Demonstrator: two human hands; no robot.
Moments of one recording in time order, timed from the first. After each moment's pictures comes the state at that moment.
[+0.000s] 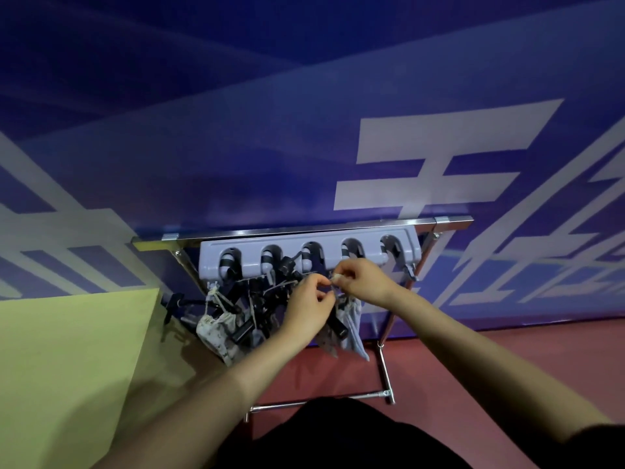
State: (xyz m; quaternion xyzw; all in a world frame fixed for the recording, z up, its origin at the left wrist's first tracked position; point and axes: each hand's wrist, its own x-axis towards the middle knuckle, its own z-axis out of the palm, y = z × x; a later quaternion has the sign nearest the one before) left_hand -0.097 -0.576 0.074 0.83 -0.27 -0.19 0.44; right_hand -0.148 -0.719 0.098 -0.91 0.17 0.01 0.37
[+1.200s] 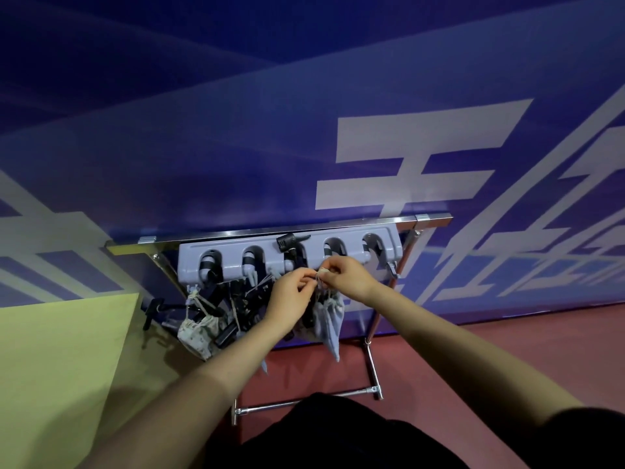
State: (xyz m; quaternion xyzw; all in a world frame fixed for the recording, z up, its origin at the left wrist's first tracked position) left_hand -0.077 -0.592 0.060 0.81 -0.31 -0.18 0.47; right_hand -0.143 -0.728 0.082 -0.85 0.23 -0.01 0.47
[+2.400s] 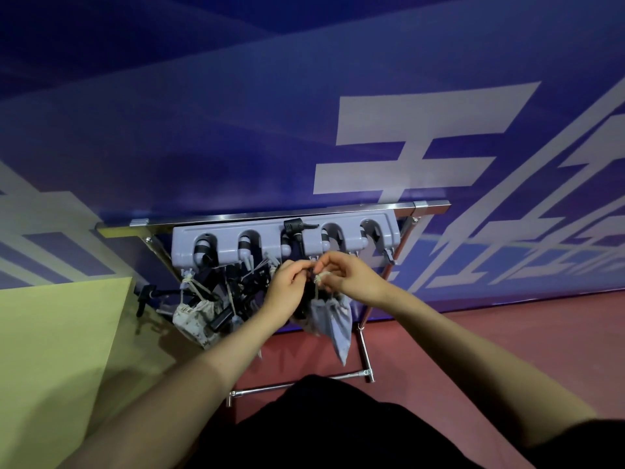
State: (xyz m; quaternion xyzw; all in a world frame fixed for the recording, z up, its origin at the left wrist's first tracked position) left_hand -0.077 -0.590 0.034 0.77 -0.29 -0.20 0.53; right_hand -0.176 -0.714 0.094 -0.79 0.15 0.01 0.59
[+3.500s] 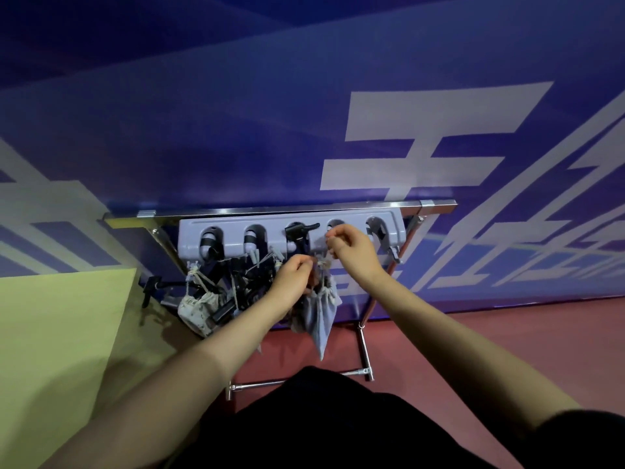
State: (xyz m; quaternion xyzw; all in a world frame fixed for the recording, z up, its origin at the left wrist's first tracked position) left_hand -0.084 -0.594 0.065 0.75 -0.13 -0.36 0.55; right_hand -0.148 -0.712 0.097 -0.77 0.30 -0.18 0.54
